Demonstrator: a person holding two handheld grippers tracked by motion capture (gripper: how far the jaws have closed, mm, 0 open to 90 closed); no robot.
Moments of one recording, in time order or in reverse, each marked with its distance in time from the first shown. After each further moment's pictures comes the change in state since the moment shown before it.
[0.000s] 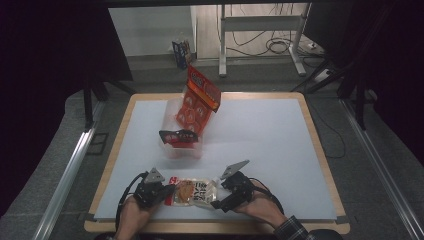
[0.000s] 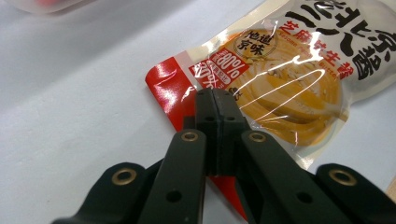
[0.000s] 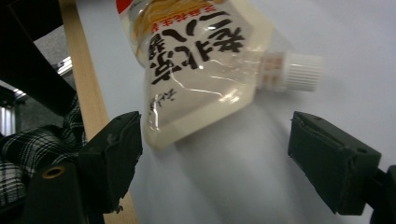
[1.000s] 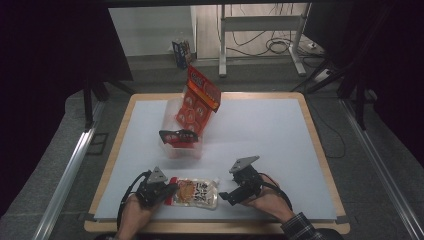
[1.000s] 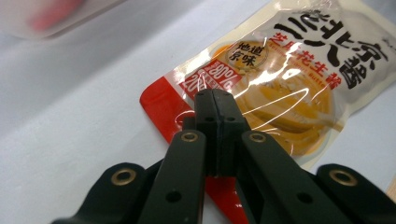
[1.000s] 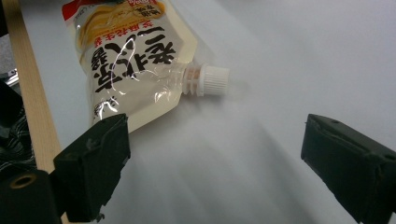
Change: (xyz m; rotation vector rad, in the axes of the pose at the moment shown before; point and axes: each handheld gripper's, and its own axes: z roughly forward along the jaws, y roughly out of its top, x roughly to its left) left arm -0.004 0.006 0.001 -0.004 0.007 0.056; right arm -0.017 -0.003 -0.022 -0.045 -0.150 -0.010
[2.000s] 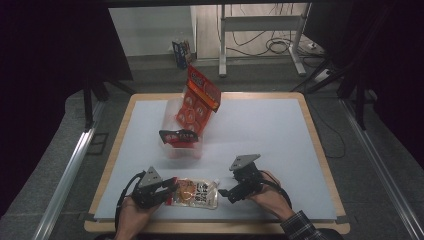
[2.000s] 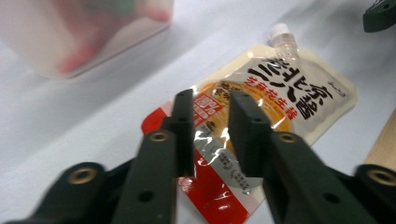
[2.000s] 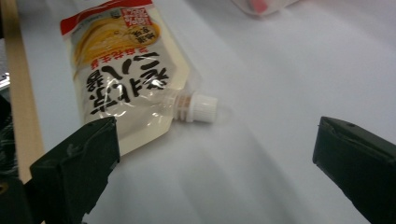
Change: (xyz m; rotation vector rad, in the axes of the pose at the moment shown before) left arm -0.010 0.003 -0.021 -0.128 -0.007 0.015; right arm -0.005 0.005 -0.001 -0.068 -0.017 -0.058
